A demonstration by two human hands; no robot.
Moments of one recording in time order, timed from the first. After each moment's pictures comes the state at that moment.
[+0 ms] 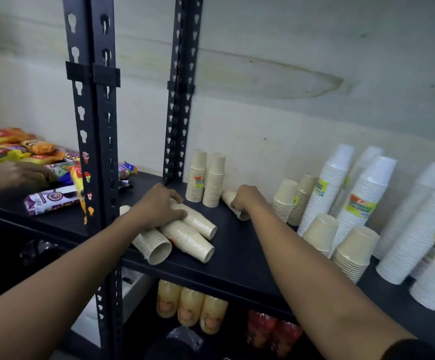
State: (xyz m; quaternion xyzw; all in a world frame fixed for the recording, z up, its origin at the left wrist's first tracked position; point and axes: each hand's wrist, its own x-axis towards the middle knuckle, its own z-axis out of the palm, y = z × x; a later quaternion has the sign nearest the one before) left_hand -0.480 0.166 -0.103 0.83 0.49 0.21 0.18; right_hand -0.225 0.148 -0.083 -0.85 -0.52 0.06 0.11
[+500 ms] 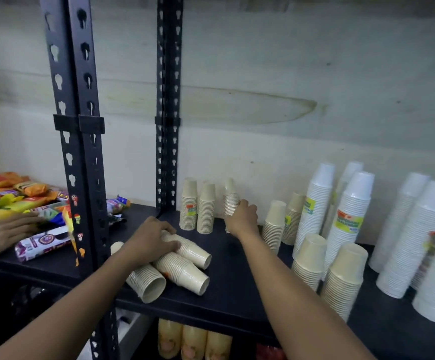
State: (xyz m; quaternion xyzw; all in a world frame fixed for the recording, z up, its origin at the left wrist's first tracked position) left_hand -0.478 0.168 -0.106 0.83 0.48 0.22 0.17; right_hand -0.226 0.144 -0.092 -0.81 -0.45 0.07 0.37
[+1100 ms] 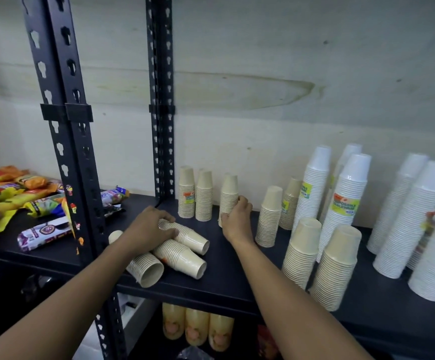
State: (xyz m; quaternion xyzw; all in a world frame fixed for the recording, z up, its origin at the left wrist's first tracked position) left_hand -0.477 0.165 -0.110 0.83 0.48 0.23 0.17; right_hand -0.240 0.125 -0.133 -0.74 -0.46 0.06 0.48
